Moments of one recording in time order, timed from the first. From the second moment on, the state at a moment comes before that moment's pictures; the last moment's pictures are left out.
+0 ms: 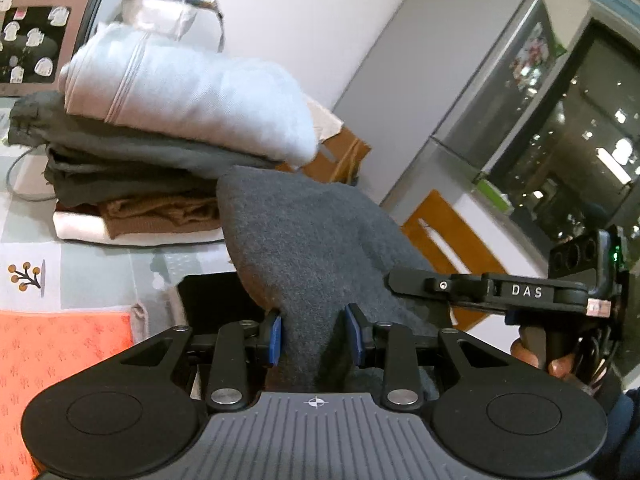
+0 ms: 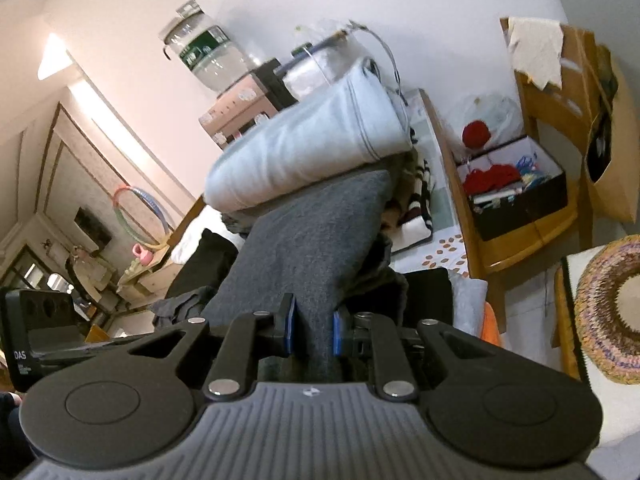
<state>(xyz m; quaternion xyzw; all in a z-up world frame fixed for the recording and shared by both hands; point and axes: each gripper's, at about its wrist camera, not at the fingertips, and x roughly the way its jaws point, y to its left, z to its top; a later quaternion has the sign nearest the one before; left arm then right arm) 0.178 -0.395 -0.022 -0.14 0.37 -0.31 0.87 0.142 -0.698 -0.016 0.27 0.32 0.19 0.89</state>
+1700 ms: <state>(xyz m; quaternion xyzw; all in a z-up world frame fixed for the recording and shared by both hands) 0.109 -0.360 0.007 -0.04 0.35 -0.27 0.90 0.074 -0.593 0.012 0.06 0.35 0.09 0.93</state>
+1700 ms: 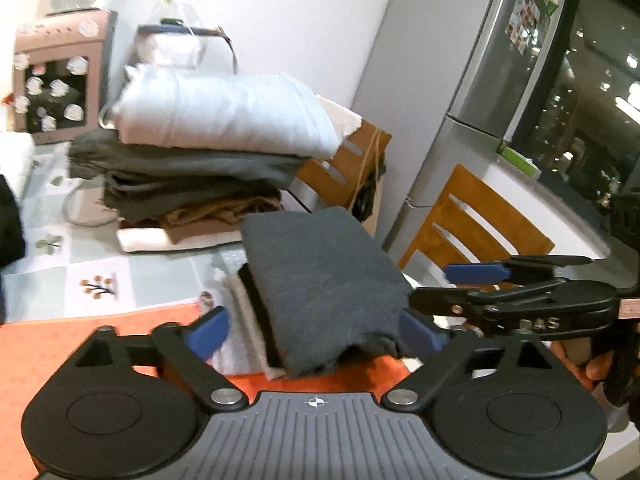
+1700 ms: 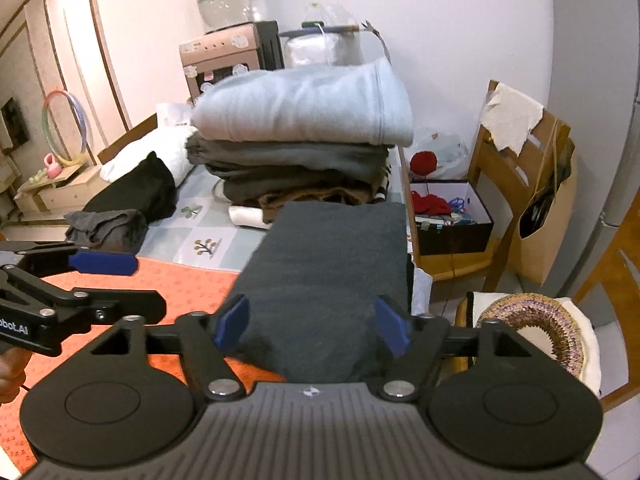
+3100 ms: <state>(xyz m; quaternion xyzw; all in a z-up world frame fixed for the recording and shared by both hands) -0.078 -0.143 0.014 0.06 0.35 -0.14 0.93 -0.110 -0.337 0.008 0.07 0.35 -0.05 0.93</state>
